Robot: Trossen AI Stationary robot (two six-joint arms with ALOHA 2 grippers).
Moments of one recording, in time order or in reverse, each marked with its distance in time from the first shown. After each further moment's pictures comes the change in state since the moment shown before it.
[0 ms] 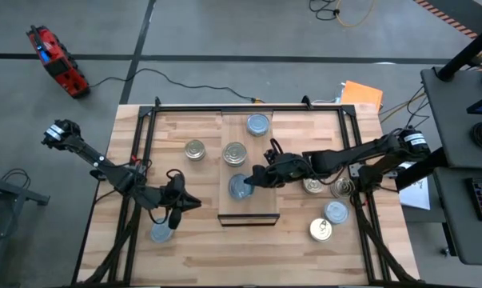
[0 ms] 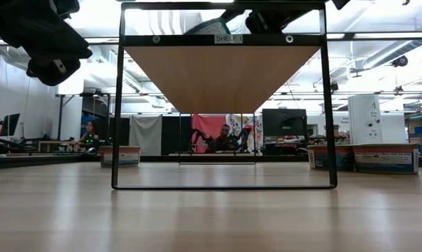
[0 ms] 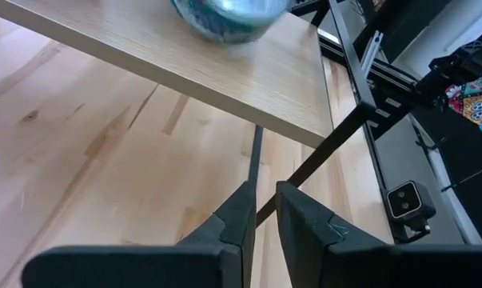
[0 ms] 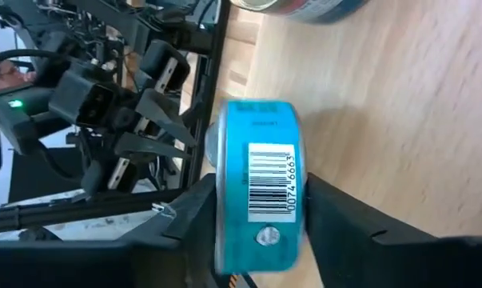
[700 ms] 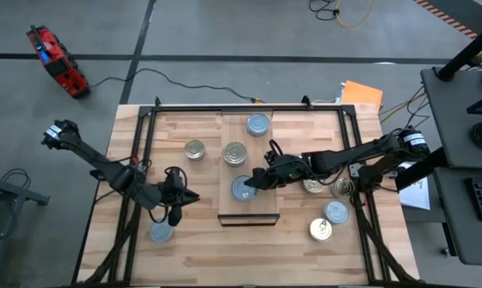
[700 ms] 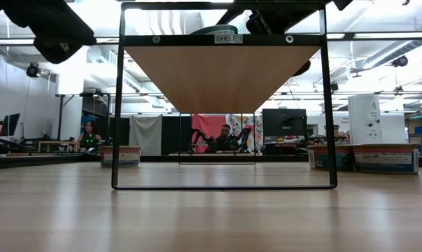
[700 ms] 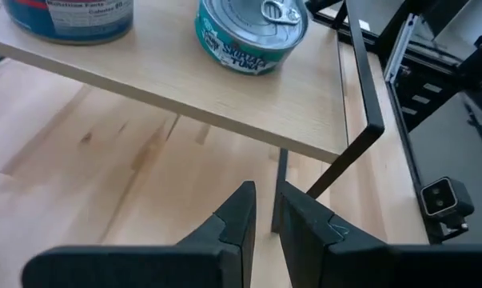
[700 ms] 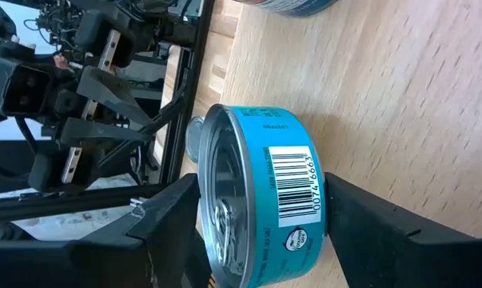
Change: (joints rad) left arm 0.011 0.002 0.177 -0.296 -0.052 0.047; right arm -0.002 0.003 0.000 -0.046 -0.001 -0.038
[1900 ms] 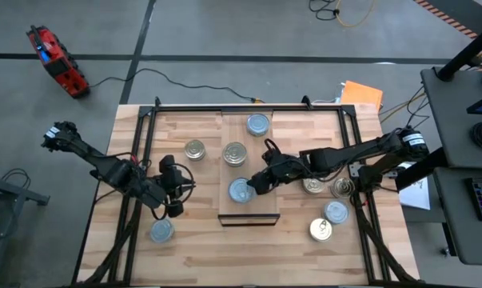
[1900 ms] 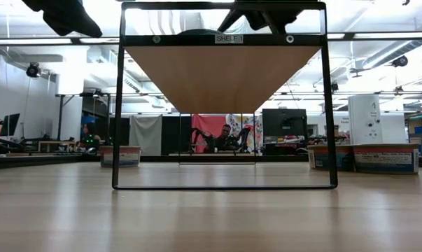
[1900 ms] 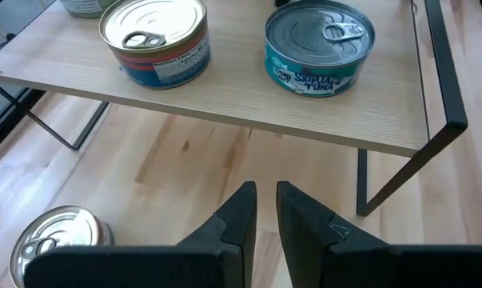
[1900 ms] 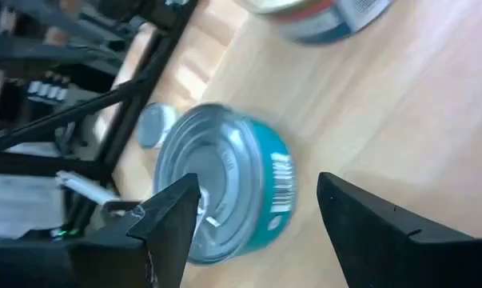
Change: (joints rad) left arm 0.037 0.075 0.260 -0.420 -0.105 0.111; right arm 0.007 0.012 0.119 -0.233 0.055 -0.276
